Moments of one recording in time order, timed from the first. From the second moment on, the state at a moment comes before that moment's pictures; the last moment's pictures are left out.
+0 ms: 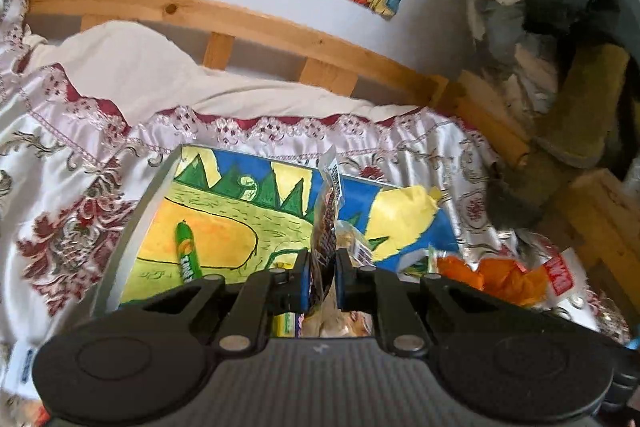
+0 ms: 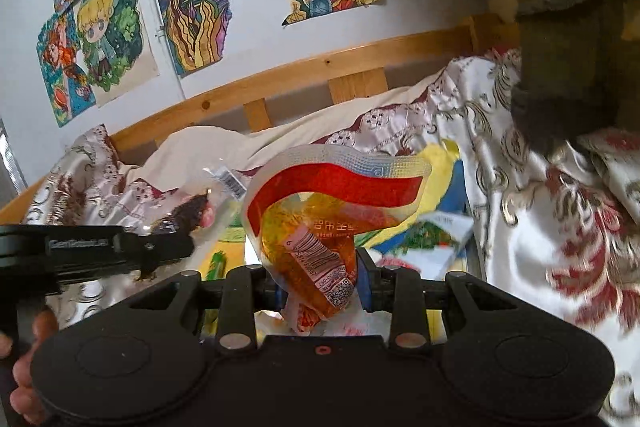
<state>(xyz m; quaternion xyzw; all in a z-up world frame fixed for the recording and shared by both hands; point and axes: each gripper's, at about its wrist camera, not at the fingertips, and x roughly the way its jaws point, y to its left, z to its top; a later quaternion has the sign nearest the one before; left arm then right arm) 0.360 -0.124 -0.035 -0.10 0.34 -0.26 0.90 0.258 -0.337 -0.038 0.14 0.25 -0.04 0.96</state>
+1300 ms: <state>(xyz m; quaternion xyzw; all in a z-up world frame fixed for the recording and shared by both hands) 0.340 -0.136 -0.034 -0.06 0.32 -0.17 0.93 0.261 -0.350 -0.027 0.09 0.21 -0.06 0.97</state>
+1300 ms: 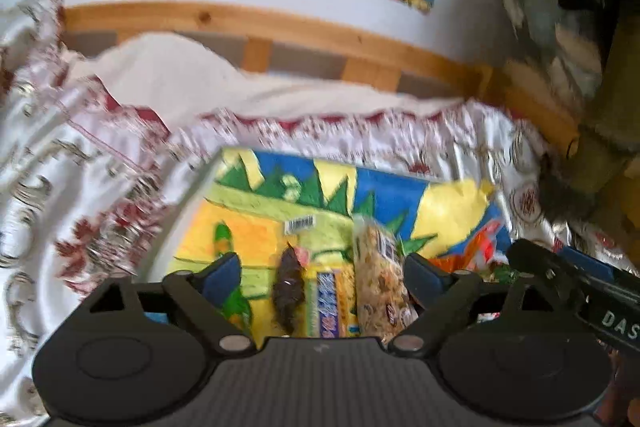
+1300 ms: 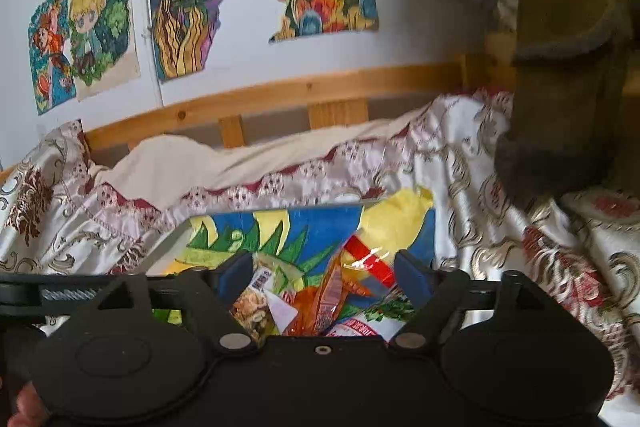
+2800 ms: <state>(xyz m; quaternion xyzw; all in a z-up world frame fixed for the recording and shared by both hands) 0.078 0.009 0.013 -0.01 0.26 -0.06 0.96 0.015 -0.238 0.019 0.08 0.18 -0.07 0.98</state>
